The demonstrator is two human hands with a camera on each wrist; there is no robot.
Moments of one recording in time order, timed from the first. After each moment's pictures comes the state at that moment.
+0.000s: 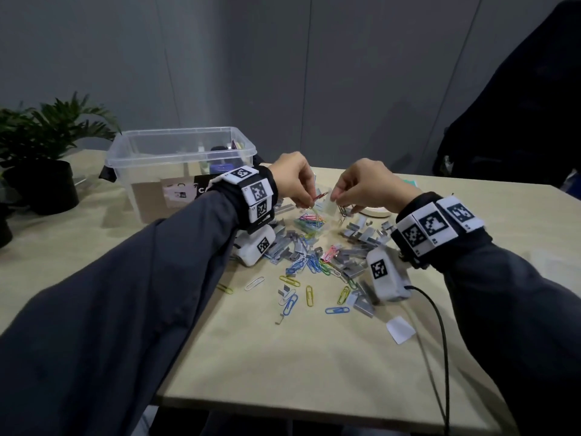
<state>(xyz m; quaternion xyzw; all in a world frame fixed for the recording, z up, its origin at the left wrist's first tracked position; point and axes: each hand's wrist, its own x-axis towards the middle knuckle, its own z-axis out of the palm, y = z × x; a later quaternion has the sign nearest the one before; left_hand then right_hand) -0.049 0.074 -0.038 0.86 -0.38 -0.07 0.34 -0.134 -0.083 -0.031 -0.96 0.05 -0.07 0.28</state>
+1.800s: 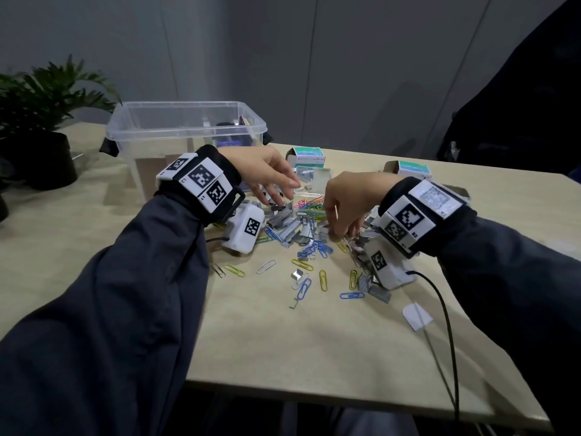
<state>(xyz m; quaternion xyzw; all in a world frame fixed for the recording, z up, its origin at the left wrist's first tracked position) -0.046 0.139 -0.040 0.84 -0.32 -0.26 0.34 -0.127 -0.037 -0.042 -0.98 -0.02 0.20 0.02</state>
